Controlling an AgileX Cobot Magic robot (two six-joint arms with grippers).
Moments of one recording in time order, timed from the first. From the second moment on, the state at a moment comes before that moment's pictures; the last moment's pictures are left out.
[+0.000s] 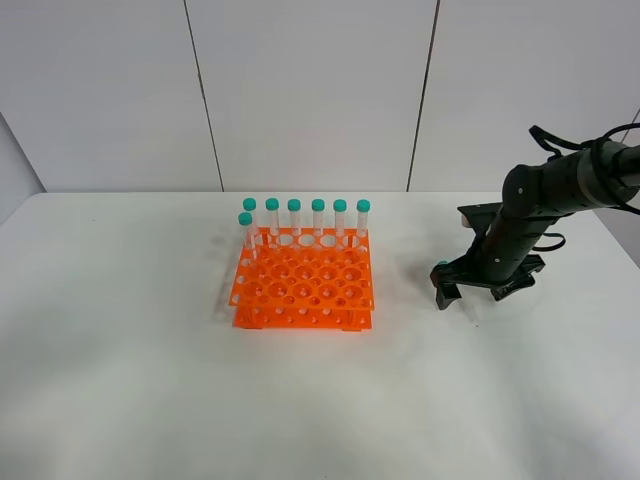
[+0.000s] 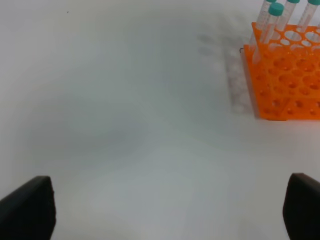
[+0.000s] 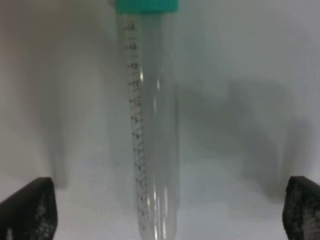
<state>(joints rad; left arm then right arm) 0.01 -0.01 -0.50 -0.06 1.06 0.01 0.11 2.06 -1.21 0.02 0.61 -0.15</state>
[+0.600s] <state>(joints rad) 0.01 -0.01 -0.50 -0.06 1.06 0.01 0.11 2.06 -1.21 0.02 0.64 -0.15</state>
